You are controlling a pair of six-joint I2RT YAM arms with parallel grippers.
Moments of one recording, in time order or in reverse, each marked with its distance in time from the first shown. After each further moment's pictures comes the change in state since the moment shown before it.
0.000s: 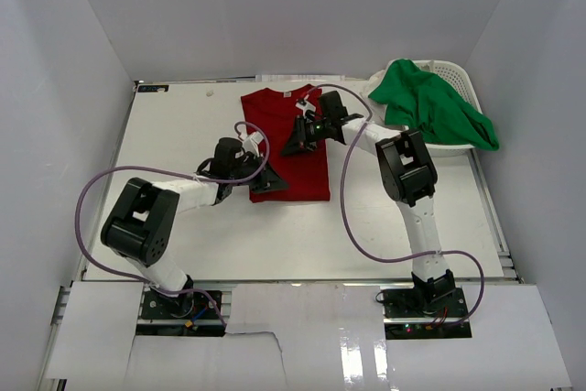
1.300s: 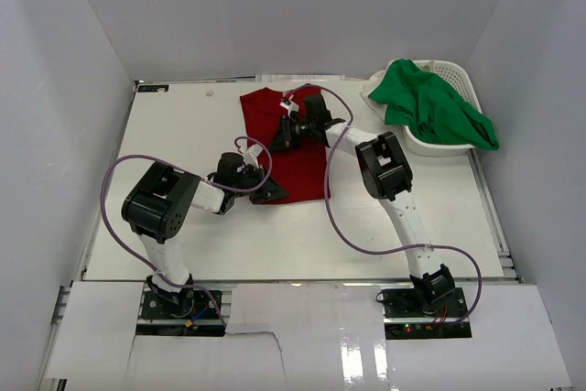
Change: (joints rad) left arm 0.000 0.220 -0.101 0.330 -0.019 -0.038; right arm 0.039 0.264 0.235 0.170 -0.059 0.044
